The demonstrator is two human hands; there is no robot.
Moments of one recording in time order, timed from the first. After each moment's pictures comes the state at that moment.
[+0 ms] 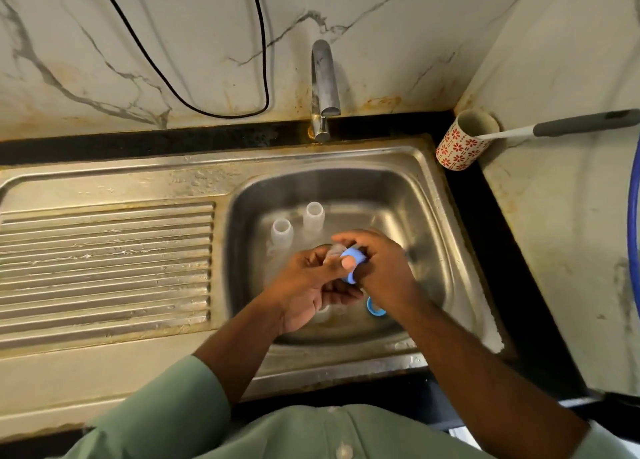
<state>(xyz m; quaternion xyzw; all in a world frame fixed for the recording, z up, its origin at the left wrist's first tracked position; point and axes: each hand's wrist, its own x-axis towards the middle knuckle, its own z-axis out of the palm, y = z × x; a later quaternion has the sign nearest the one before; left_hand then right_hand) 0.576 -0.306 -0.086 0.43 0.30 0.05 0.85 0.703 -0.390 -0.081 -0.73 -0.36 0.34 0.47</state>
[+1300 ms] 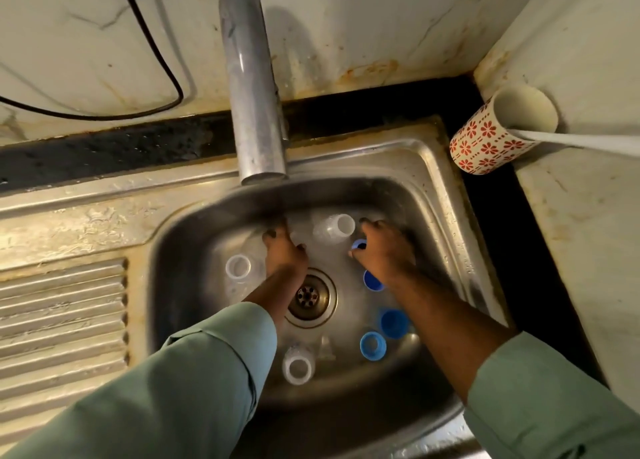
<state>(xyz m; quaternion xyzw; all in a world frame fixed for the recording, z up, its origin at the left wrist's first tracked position) 0.722 -0.190 -0.289 0.67 0.60 -0.04 0.44 0.851 -0.299 -0.257 -0.91 -0.35 0.24 -0.01</state>
